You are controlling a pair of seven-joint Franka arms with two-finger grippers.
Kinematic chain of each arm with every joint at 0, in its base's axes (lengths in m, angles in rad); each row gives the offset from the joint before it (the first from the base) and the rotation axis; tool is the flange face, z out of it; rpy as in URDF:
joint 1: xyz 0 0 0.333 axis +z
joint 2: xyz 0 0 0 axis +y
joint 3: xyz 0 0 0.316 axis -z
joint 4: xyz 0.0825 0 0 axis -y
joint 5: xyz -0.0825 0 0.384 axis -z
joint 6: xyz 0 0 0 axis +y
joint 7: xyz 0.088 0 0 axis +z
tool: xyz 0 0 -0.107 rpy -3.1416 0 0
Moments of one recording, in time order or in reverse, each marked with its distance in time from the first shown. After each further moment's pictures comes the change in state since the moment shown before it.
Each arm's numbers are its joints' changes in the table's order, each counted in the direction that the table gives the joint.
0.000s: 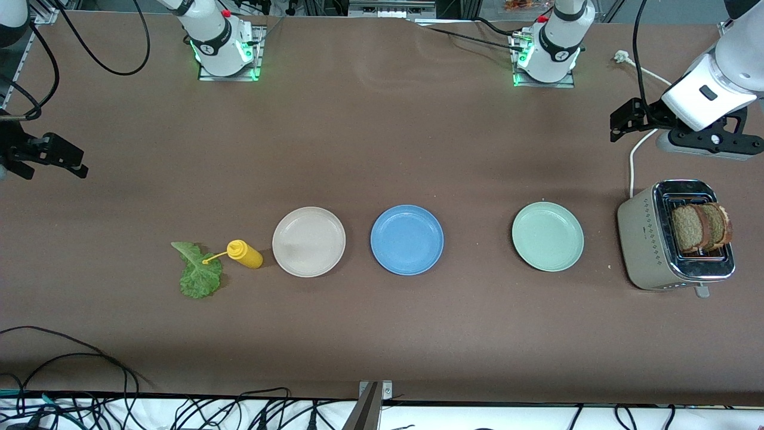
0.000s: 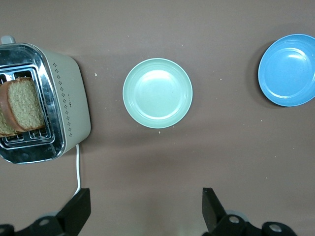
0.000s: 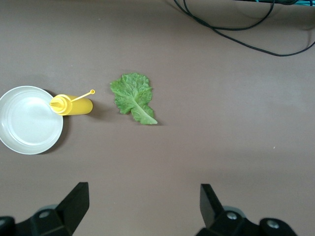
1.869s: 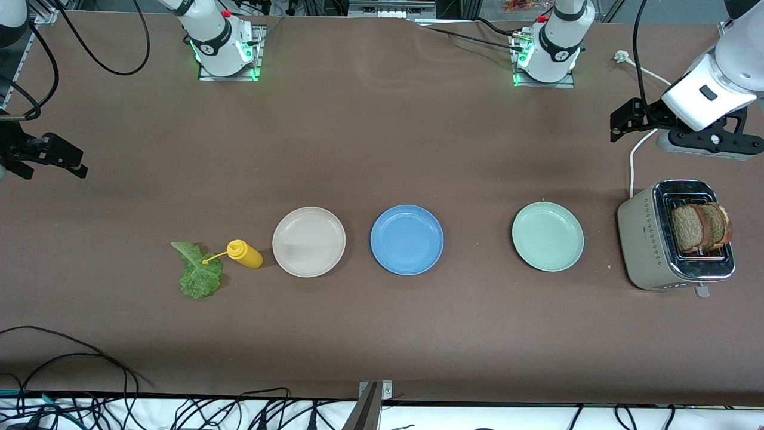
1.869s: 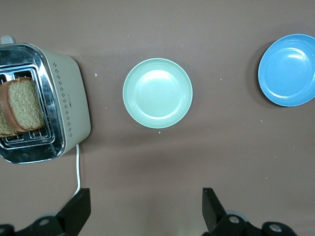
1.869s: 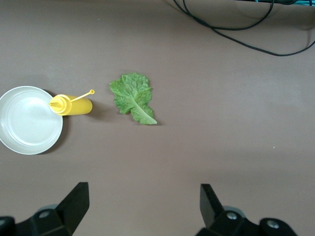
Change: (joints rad) left arm 0.000 0.000 0.000 0.000 0.000 0.000 0.000; right arm -0.001 0.000 0.000 0.000 0.000 0.000 0.000
